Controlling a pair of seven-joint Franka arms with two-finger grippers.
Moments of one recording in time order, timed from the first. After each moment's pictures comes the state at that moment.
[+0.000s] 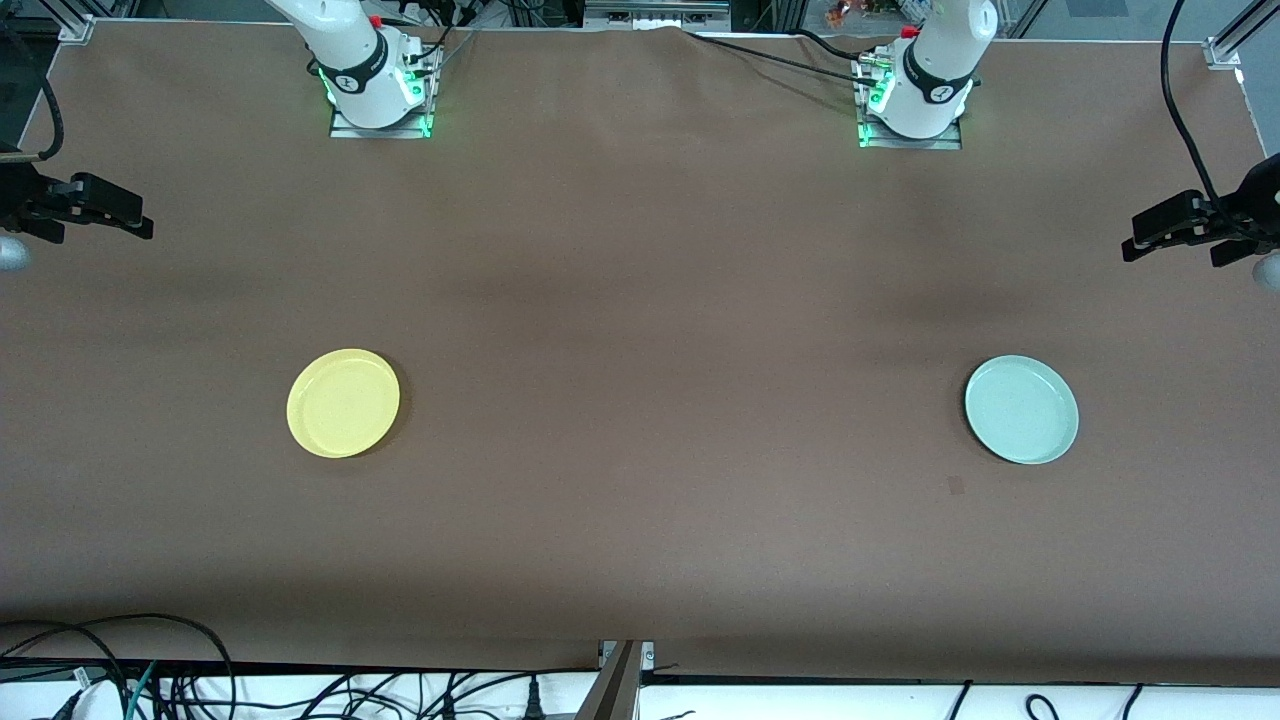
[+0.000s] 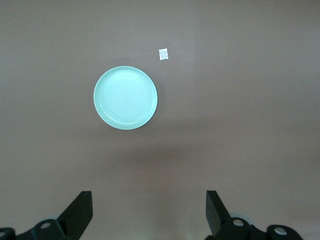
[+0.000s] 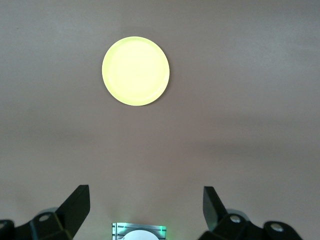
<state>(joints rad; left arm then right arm) 0.17 0.10 -0.11 -1.45 -0.02 1.45 0.08 0.04 0.07 -0.10 -1.51 0.00 1.45 -0.12</state>
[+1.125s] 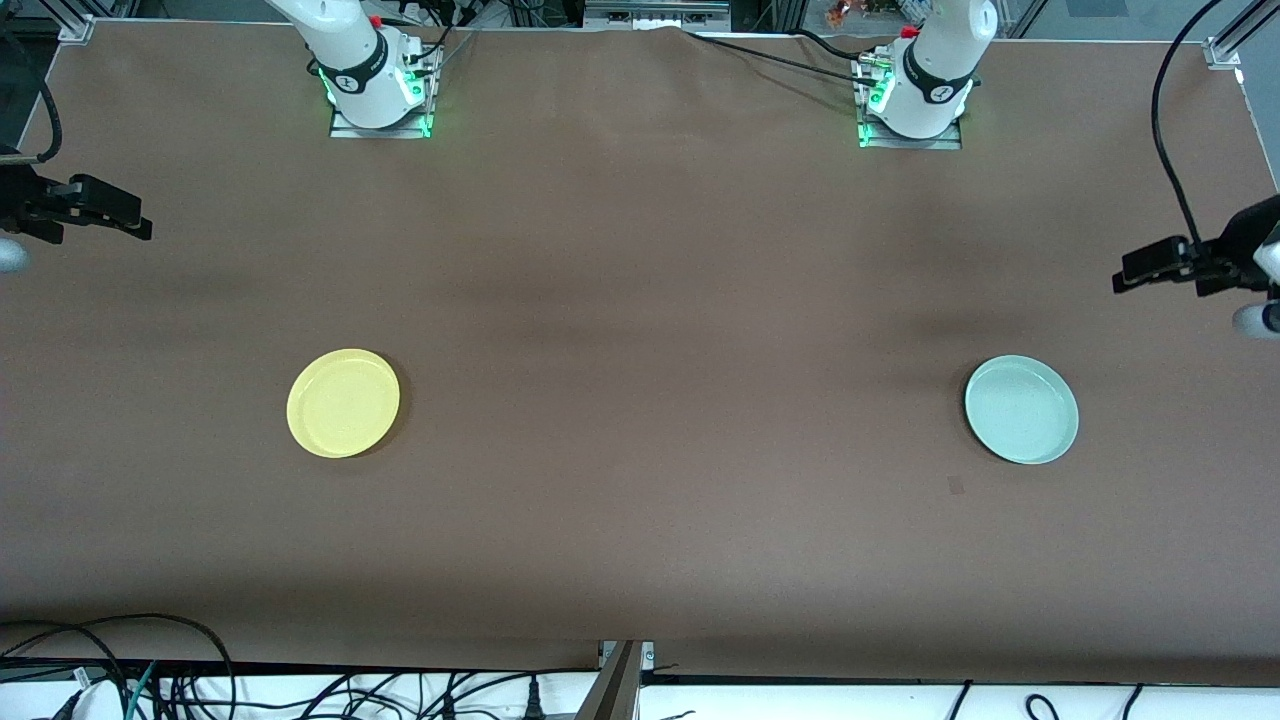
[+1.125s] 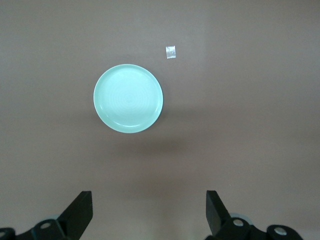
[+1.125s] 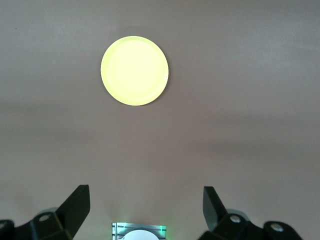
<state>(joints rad) 0.18 0.19 -0.10 -1.45 -0.02 1.51 0.08 0.04 0.07 -0.10 -1.51 0.00 1.45 -0.12</state>
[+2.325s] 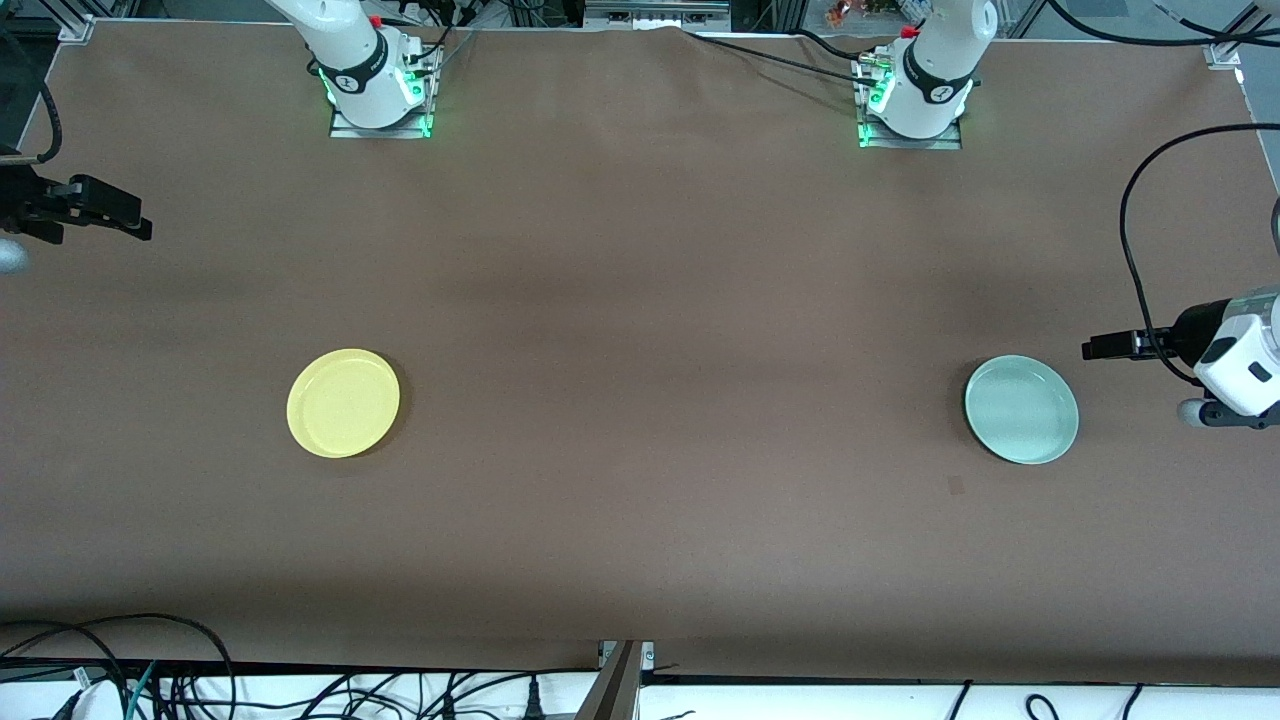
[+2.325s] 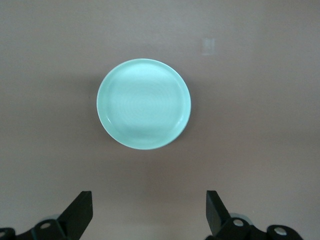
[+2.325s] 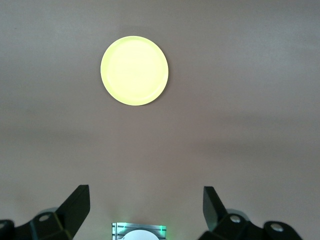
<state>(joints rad) 0.26 0.39 -0.10 -1.51 -0.01 1.67 0.08 0.04 0.08 -0.11 -1.51 0.00 1.45 -0.12</state>
